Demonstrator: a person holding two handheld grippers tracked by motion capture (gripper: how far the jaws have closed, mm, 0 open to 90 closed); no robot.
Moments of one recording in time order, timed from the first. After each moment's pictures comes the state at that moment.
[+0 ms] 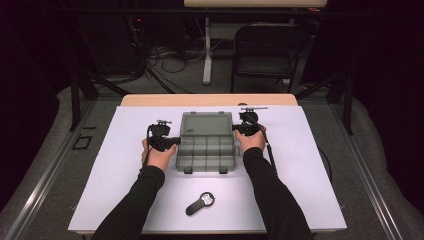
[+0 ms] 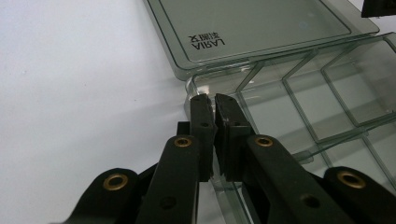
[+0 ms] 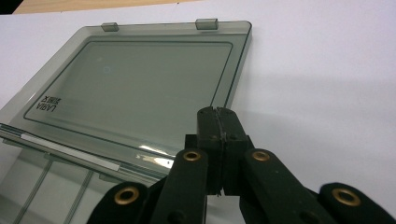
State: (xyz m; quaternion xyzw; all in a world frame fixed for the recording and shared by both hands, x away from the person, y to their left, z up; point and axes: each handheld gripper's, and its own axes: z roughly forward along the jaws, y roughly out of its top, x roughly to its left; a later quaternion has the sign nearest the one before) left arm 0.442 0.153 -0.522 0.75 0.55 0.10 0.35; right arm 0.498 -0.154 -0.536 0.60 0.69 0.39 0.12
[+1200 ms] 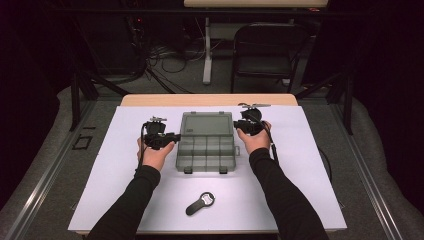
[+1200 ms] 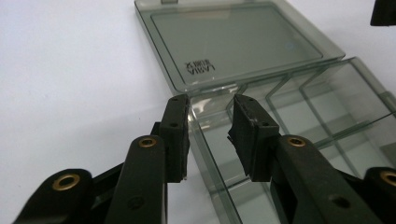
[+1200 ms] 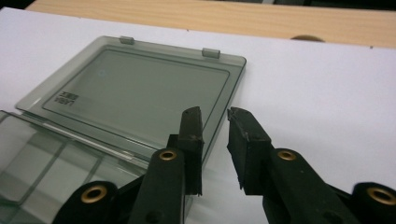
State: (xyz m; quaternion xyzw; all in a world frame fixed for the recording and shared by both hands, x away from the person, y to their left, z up) left arm 0.433 0.164 -0.502 0.74 0.53 0.12 0.39; right arm 0.479 -0.160 -0.503 0.54 0.72 0.39 0.19
